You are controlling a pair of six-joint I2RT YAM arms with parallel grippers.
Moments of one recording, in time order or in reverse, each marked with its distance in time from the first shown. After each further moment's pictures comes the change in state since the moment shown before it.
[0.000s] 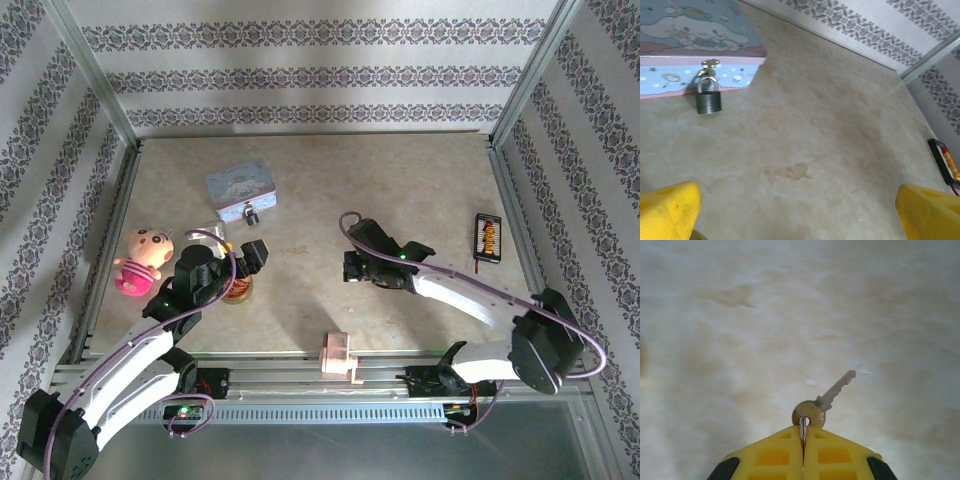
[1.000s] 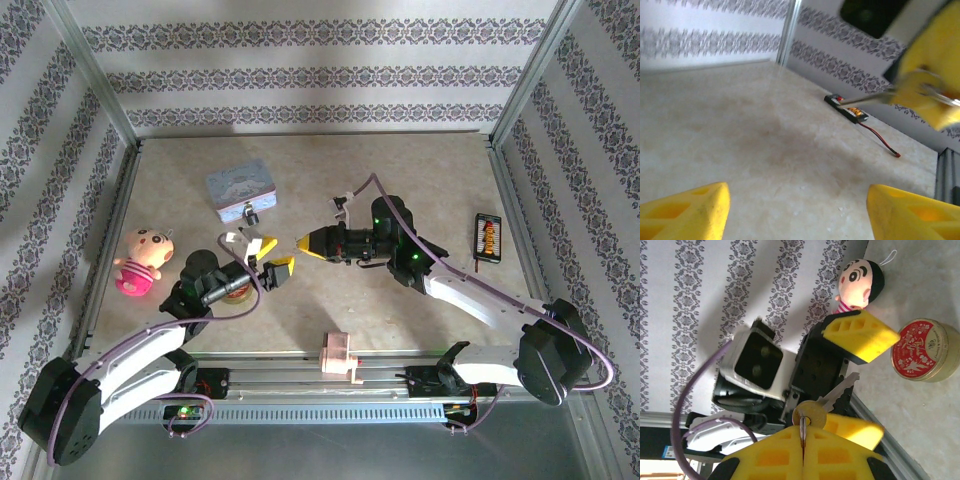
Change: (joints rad) left arm -0.077 0.146 -0.109 0.537 0.413 0.402; right arm -0.070 -0.039 -0.041 0.708 -0.788 0.481
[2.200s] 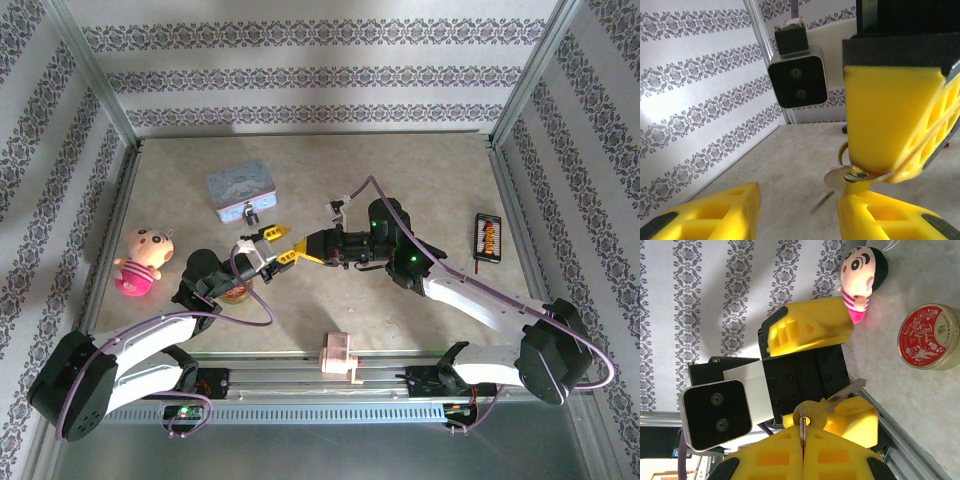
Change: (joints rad) left arm -0.021 0.151 0.038 0.310 0.051 0.446; right arm 0.028 -0.002 -0.001 -0.009 0.004 0.043
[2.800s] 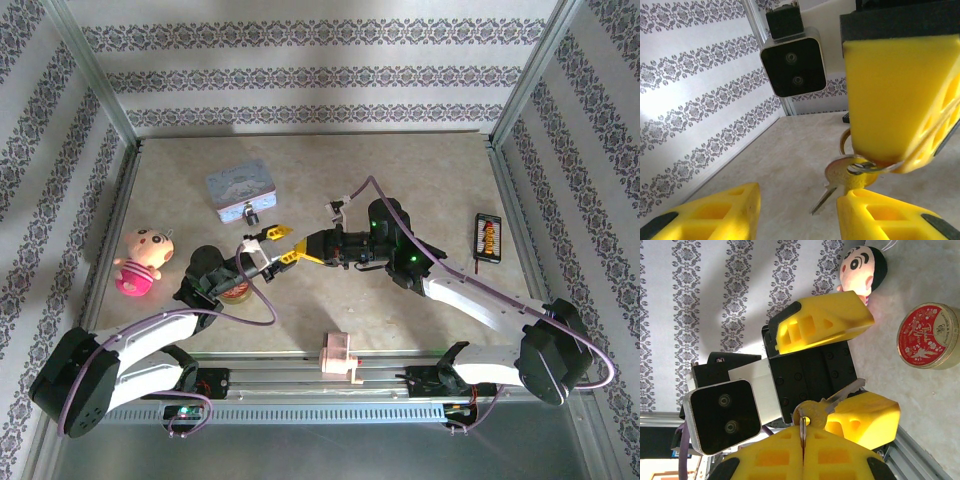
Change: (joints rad) left arm 0.000 0.024 0.023 -0.040 0.003 0.052; right arm 0.000 0.000 0.000 -0.005 0.000 0.000
